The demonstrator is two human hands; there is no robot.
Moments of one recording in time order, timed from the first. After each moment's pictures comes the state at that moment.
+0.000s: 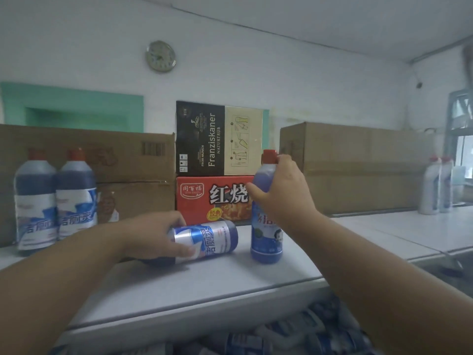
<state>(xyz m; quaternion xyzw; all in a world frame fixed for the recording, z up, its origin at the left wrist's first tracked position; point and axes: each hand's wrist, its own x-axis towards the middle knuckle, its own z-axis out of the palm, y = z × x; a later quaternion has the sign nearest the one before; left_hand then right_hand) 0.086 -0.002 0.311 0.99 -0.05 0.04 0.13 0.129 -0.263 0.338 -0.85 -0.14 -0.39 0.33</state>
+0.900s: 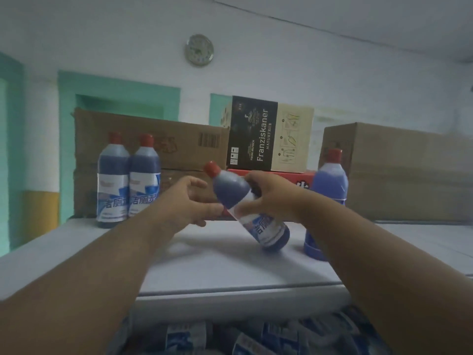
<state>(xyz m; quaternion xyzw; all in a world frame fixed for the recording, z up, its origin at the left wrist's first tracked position) 0.046 0.039 0.304 0.81 -0.04 0.19 0.55 0.117 -0.163 0.349 -0.89 -0.36 -0.08 0.28</state>
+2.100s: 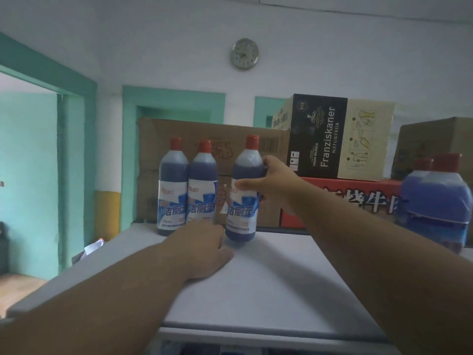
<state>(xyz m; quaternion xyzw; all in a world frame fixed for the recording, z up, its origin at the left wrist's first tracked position) 0.045 0.108 0.272 0.99 0.09 0.12 0.04 0.169 -0.027 0.358 -0.79 -0.33 -0.02 0.51</state>
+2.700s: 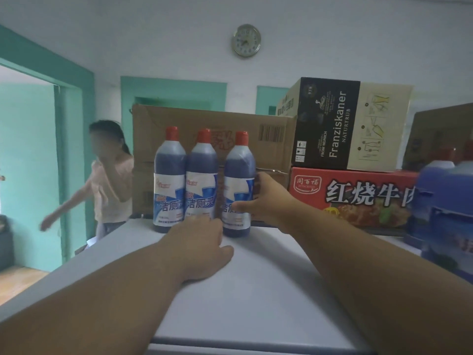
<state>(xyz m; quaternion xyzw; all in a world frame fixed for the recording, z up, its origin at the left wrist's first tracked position) 0.055 0.115 0.266 0.98 0.10 0.13 0.05 0.192 -0.006 0.308 -0.81 -0.33 0.00 0.49</state>
